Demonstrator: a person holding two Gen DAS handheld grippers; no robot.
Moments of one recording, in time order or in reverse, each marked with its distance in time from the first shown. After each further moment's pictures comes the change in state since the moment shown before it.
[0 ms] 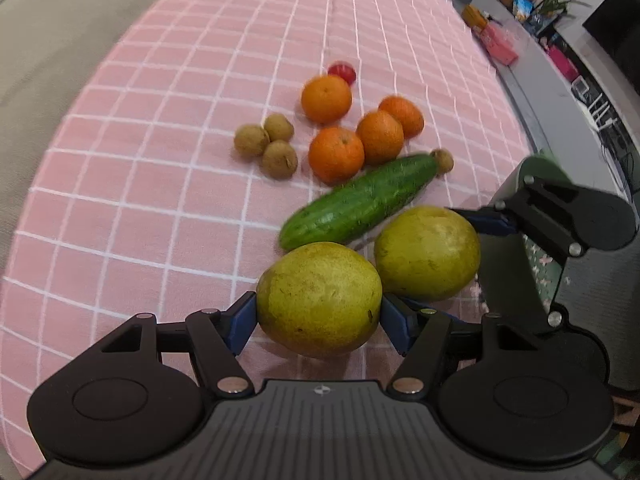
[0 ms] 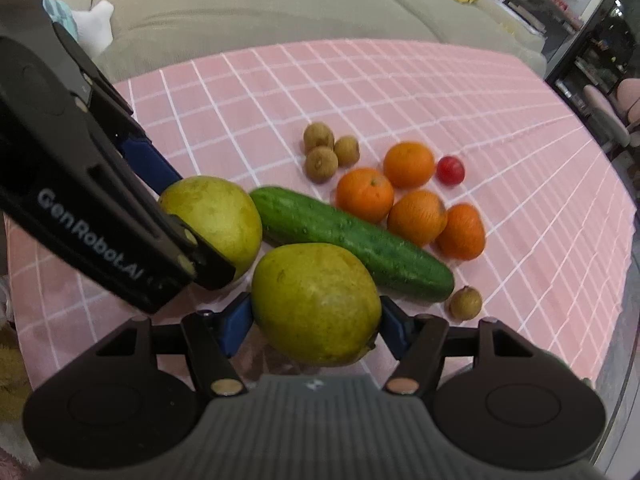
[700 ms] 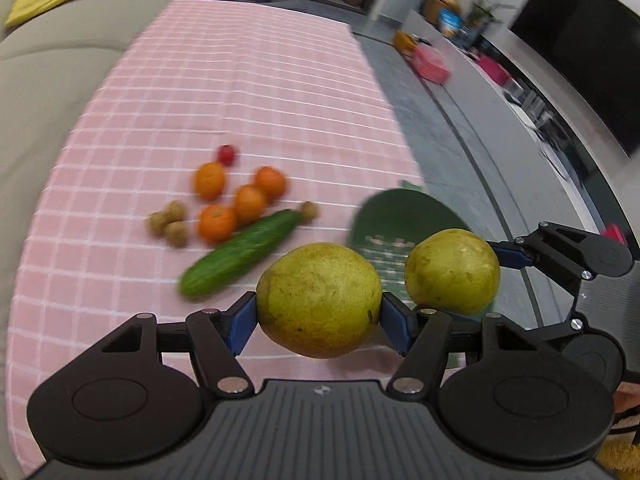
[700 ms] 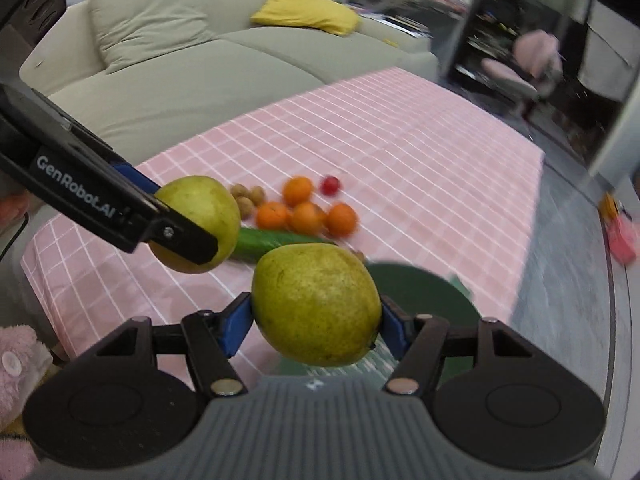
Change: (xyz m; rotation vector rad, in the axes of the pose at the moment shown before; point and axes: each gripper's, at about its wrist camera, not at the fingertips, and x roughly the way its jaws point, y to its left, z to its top) left arm -0.067 -0.105 0.009 0.171 -0.104 -0.101; right arm -0.153 -0.037 -0.066 0.322 -0.140 -0.123
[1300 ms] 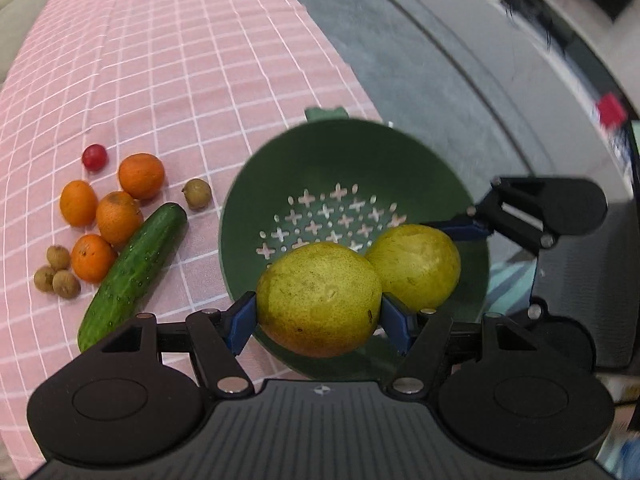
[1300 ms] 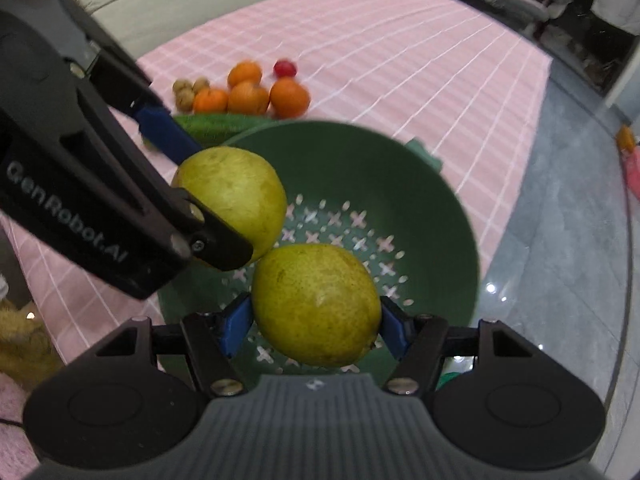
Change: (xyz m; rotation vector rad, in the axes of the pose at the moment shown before) left arm 0.122 -0.080 0.027 0.284 0.290 0.021; right arm 0.067 -0.067 -0.054 0.026 0.243 0.078
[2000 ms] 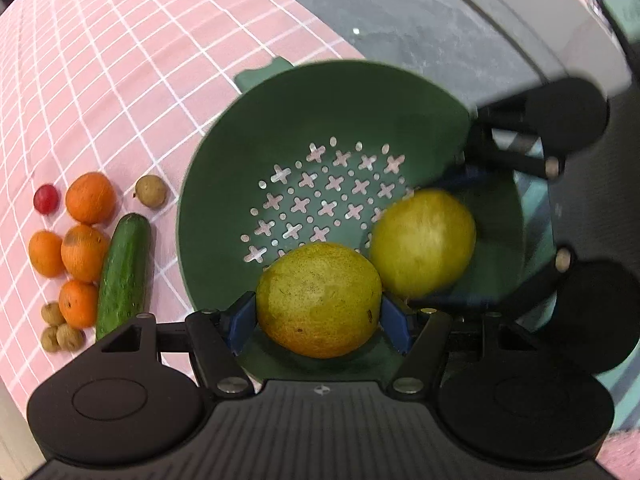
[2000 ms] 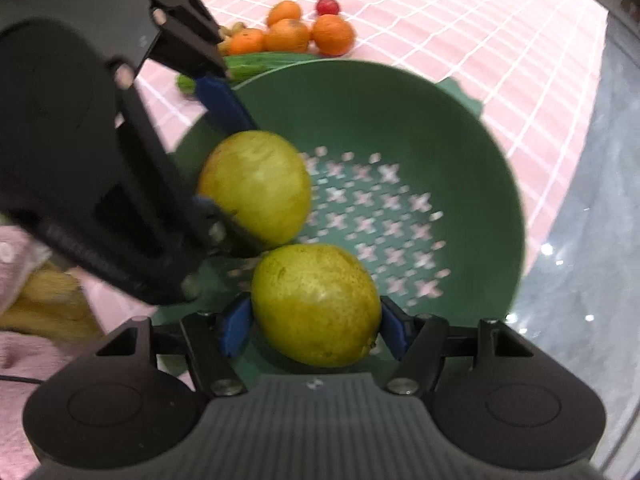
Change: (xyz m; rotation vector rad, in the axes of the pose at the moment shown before) left arm 0.048 -0.028 0.018 0.315 0.262 0.055; right arm 0.022 -0.008 -0.004 -0.002 0.153 0.168
